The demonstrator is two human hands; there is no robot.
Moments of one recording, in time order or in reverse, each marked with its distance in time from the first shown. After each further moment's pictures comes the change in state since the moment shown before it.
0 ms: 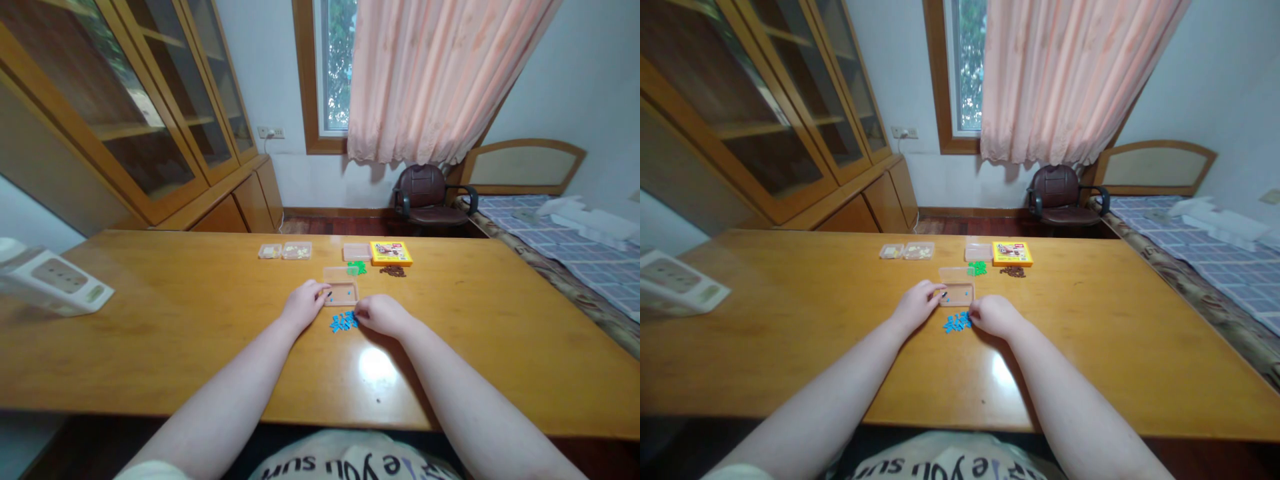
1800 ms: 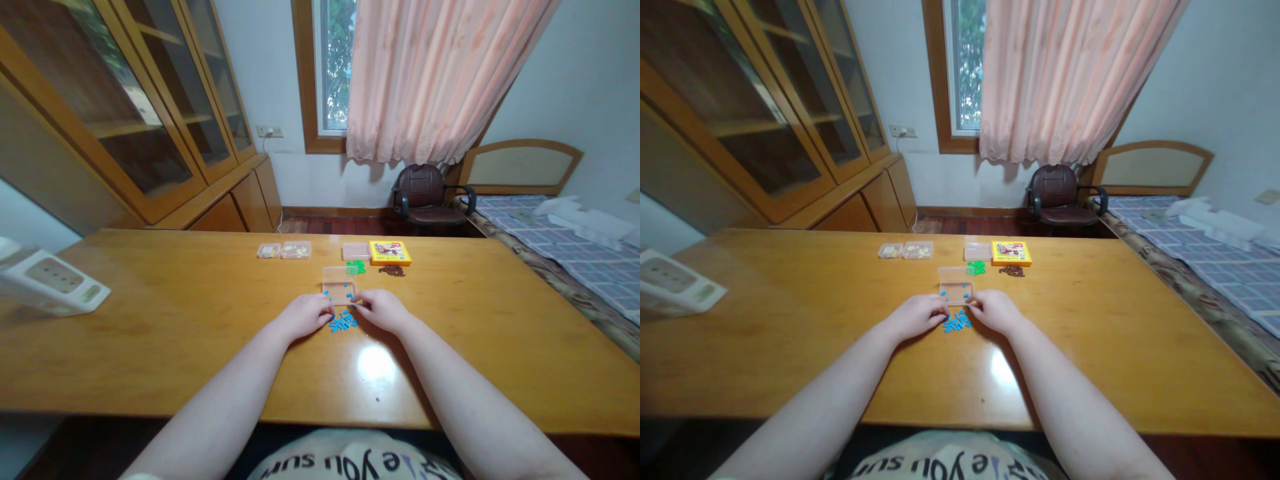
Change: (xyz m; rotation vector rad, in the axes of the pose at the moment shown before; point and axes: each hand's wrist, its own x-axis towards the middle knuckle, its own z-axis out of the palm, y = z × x) left_hand -0.011 0.006 -0.012 0.042 -0.370 0.285; right_hand 0.001 0.006 0.005 0.258 0.177 0.048
